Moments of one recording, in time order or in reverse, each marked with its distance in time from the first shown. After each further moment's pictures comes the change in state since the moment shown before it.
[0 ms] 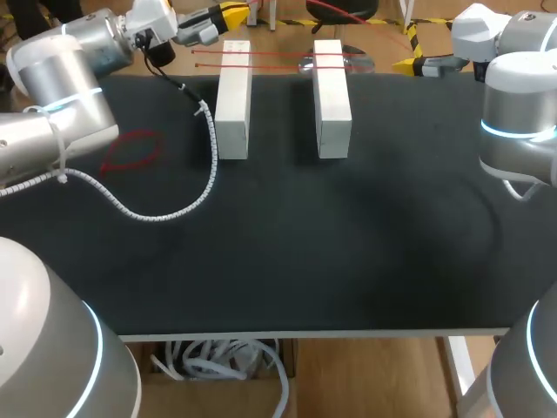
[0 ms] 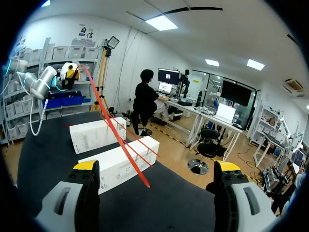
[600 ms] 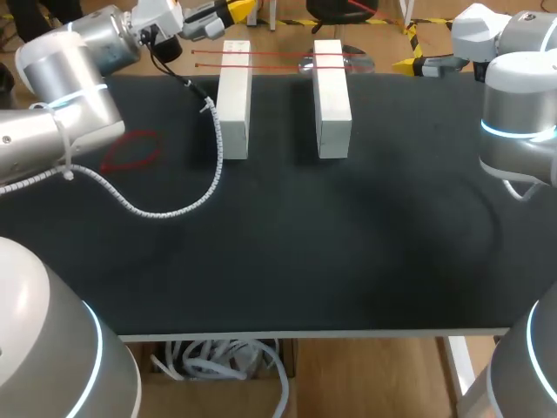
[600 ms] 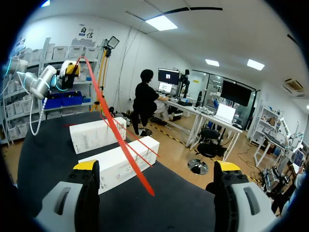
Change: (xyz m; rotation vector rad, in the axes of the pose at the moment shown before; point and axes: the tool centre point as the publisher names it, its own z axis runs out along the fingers) left arm 0.008 -0.012 0.015 0.044 0.024 0.004; right arm 0.000 0.000 0.000 0.000 0.000 0.000
